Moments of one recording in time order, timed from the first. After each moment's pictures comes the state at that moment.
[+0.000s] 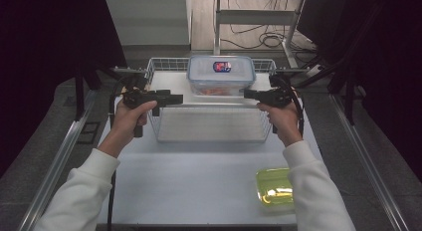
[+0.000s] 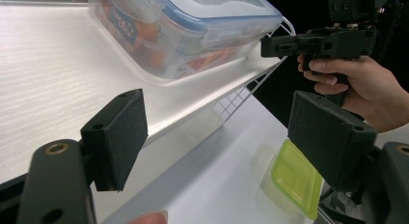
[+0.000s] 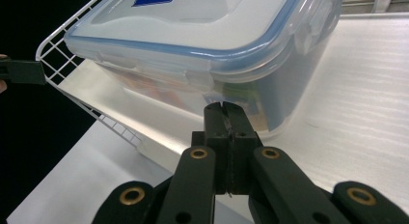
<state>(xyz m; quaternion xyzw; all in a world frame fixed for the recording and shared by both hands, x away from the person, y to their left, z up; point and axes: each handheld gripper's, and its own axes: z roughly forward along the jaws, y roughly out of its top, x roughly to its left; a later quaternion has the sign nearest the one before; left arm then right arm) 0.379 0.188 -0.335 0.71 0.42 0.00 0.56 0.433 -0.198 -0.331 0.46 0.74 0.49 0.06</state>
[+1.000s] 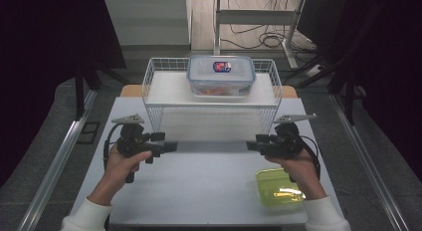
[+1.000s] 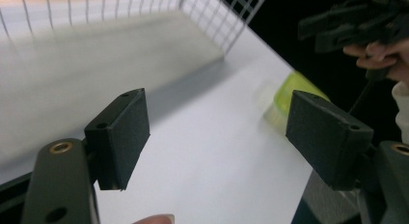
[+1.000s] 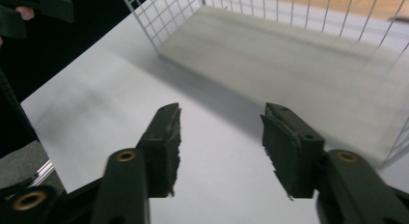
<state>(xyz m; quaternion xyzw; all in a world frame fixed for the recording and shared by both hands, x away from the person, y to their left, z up) 0.289 0.188 -0.415 0.75 0.42 -0.01 0.50 0.325 -0.226 -0.386 0.39 0.81 0.43 0.05</state>
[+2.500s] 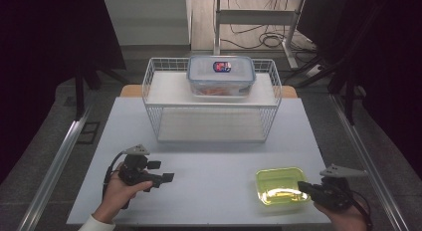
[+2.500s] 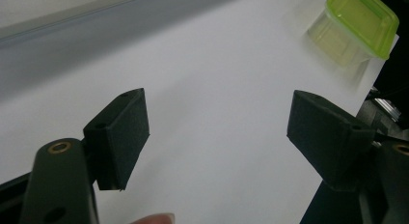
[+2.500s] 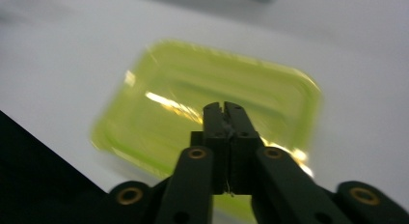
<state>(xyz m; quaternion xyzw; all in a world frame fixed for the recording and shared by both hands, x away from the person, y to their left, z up) 0.260 0.188 -0.474 0.79 0.44 0.00 0.42 0.230 -0.346 -0.438 0.46 0.81 0.34 0.12</state>
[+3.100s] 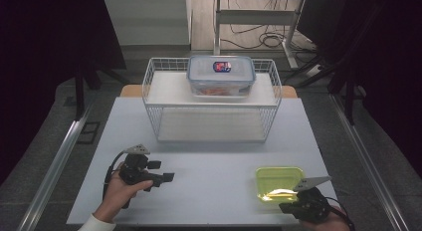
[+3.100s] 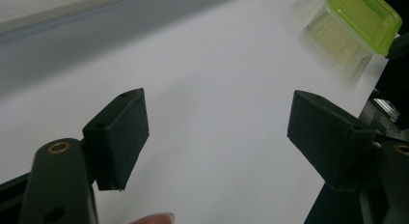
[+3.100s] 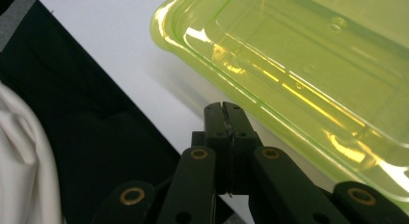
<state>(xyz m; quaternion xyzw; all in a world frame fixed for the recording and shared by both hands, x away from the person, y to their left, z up) 0.263 0.189 -0.477 0.79 0.44 0.00 0.42 0.226 -0.305 -0.476 0.38 0.89 0.28 0.01</state>
